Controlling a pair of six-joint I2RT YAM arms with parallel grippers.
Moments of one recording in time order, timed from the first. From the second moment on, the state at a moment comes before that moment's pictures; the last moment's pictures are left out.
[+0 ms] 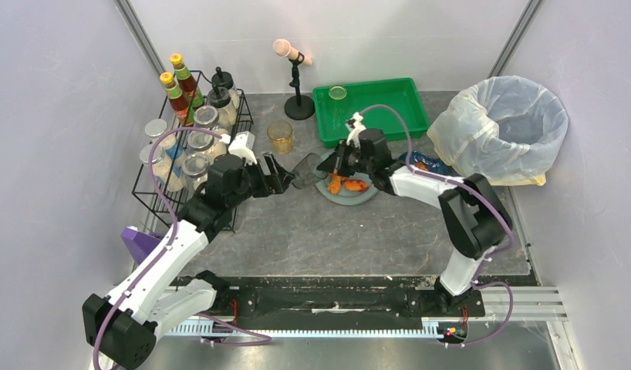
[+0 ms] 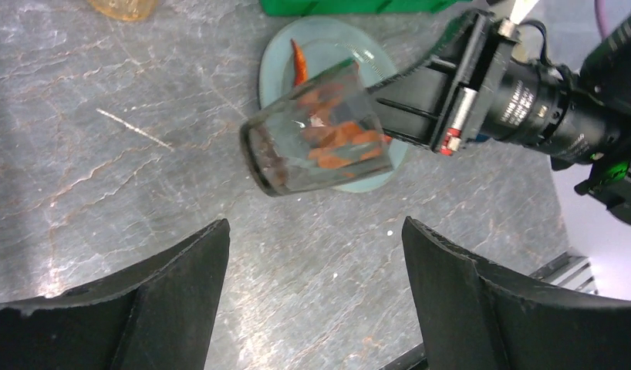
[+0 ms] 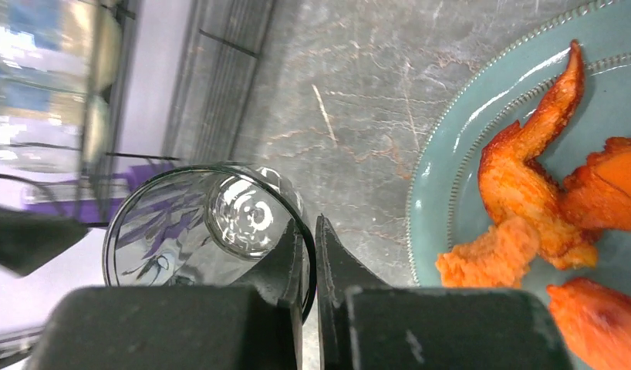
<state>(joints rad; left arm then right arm) -0.47 0.94 0.79 -0.29 0.06 -0.54 0.56 1.80 1.09 0.21 -0.36 0.70</state>
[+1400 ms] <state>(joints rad) -0.59 1.24 0.77 0.74 0.42 -1.13 0.37 1.36 0.59 1.20 -0.57 1.28</state>
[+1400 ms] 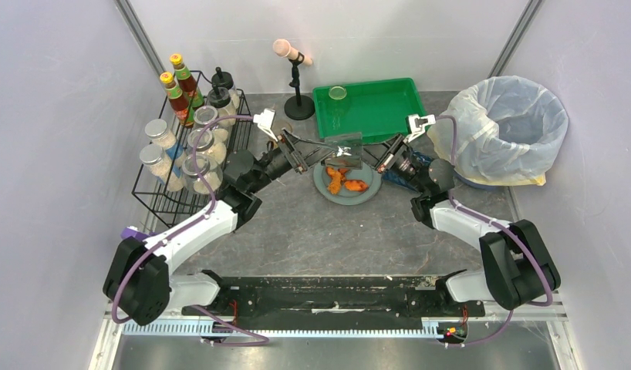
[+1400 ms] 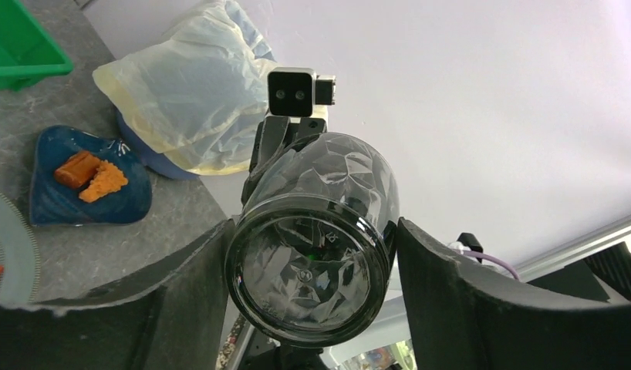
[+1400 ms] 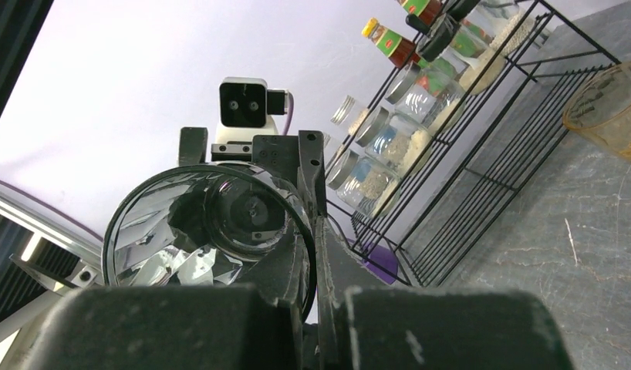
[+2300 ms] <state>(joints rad) -0.58 1.44 1.26 0.17 0.20 -0.59 0.22 1.01 0.58 0.31 -0.31 0.73</state>
